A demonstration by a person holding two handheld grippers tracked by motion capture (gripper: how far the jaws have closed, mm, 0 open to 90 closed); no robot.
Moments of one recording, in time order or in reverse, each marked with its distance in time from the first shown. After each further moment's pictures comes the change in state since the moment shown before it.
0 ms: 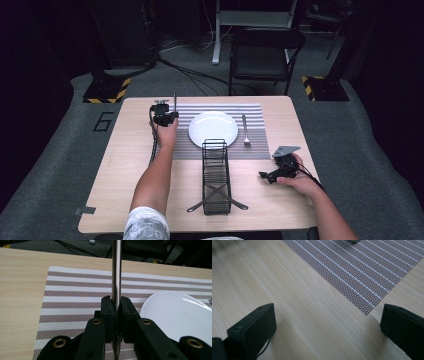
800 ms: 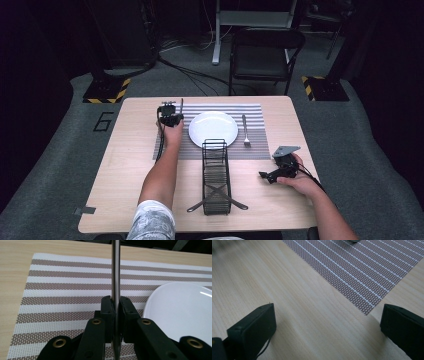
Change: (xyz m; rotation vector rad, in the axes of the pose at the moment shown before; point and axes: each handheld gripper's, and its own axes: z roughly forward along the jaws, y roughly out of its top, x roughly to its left) left arm -0.010 -0.009 0.032 0.065 0.020 0.002; right arm 0.000 0.000 0.000 -0.001 -0.001 0.000
